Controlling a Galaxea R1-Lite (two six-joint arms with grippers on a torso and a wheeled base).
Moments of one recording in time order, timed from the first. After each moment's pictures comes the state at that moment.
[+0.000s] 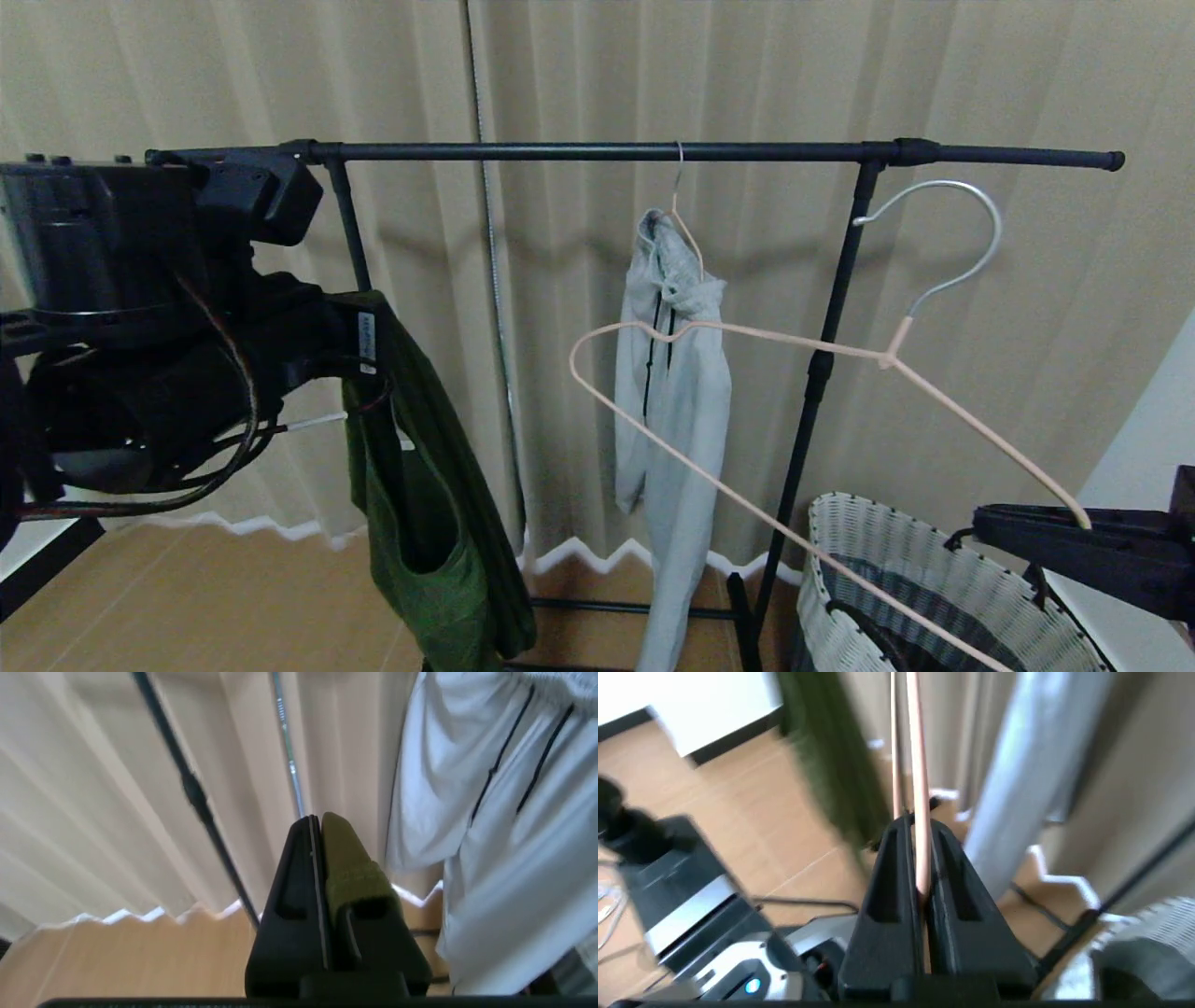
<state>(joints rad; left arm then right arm) -0.46 1.49 -0.90 -0.39 0.38 0.08 0.43 1.01 -0.61 -0.03 0.42 0.09</state>
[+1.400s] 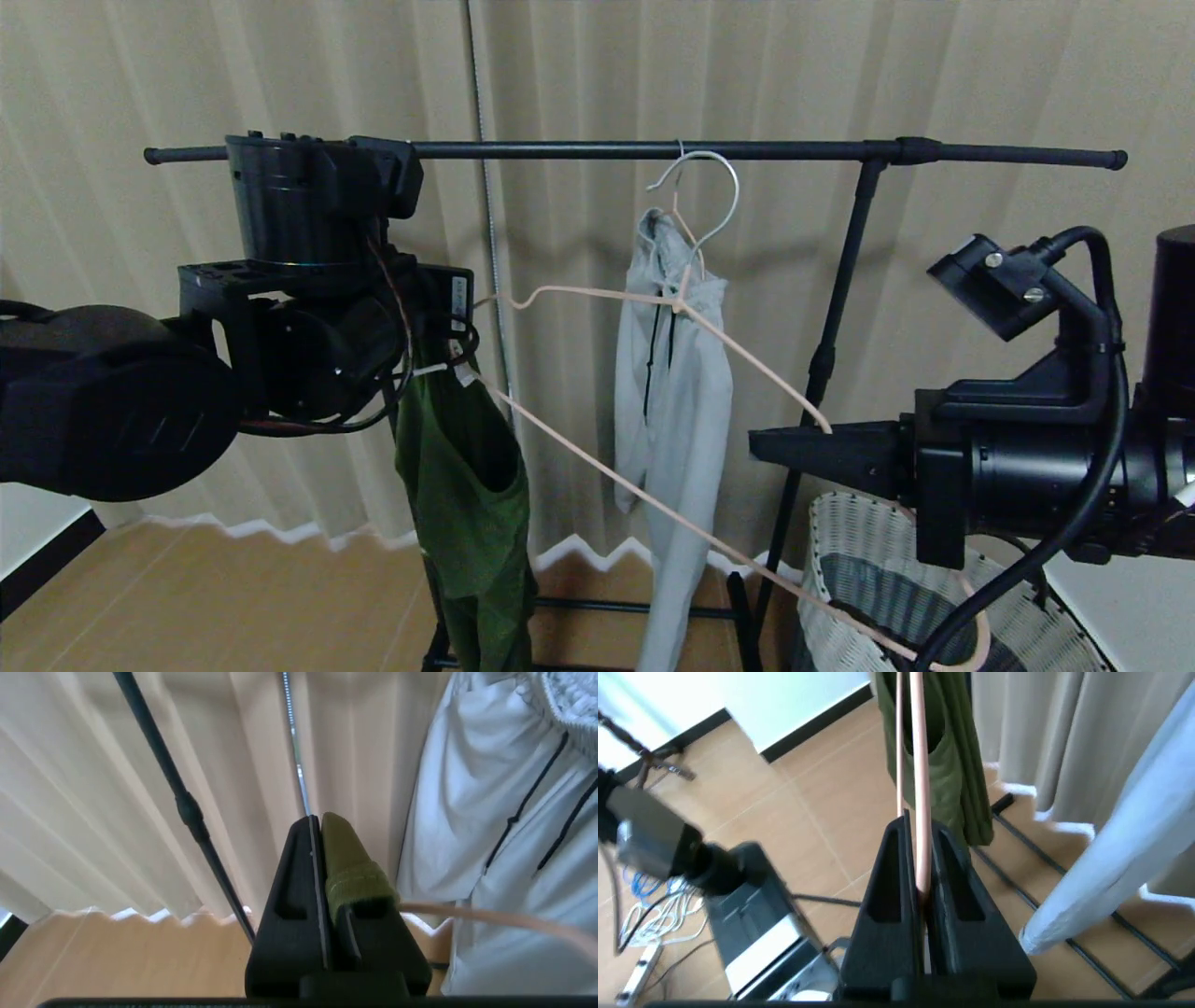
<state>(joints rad) -0.54 1.70 -1.12 -0.38 0.58 0.05 0.67 1.39 -0.83 -0.19 0.31 0.29</state>
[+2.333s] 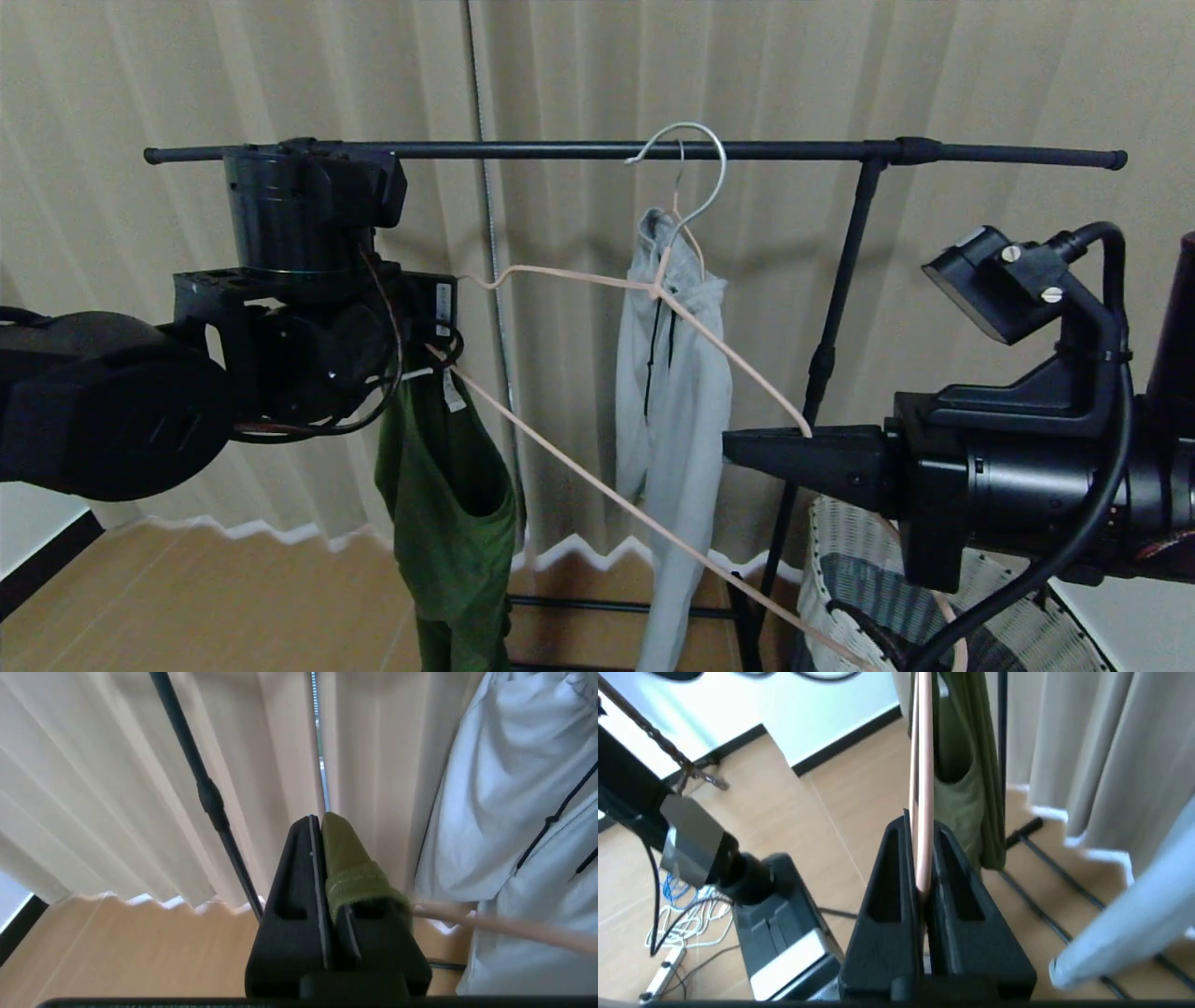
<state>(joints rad) -0.51 1.70 -1.10 -0.38 0.60 0.04 0.74 1.39 -0.79 -0.32 0.31 0.34</state>
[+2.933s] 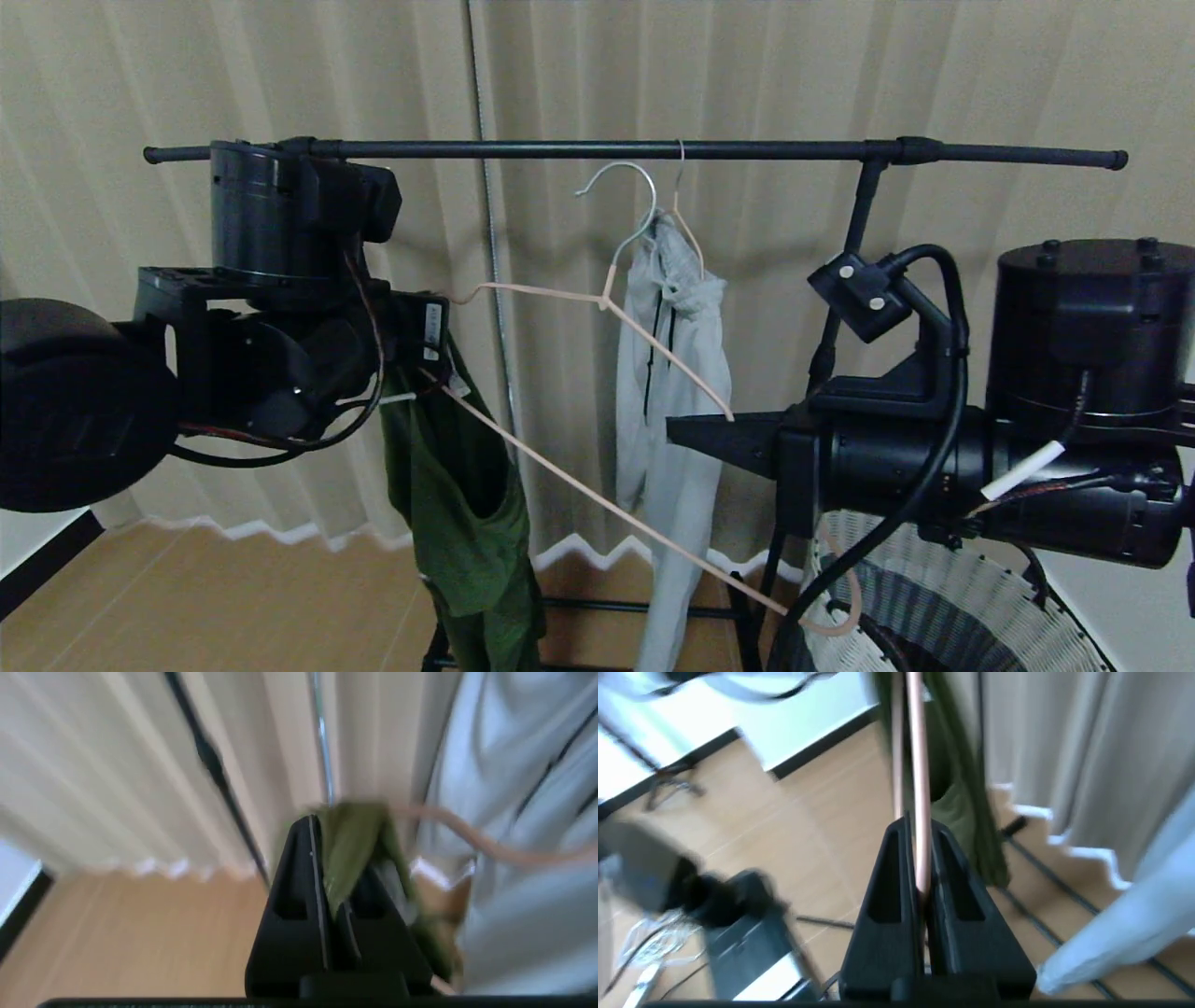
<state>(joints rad) -0.54 1.64 -1.10 -0.17 0.60 -0.01 0.74 1.56 -0.85 -0.40 0.22 0.33</state>
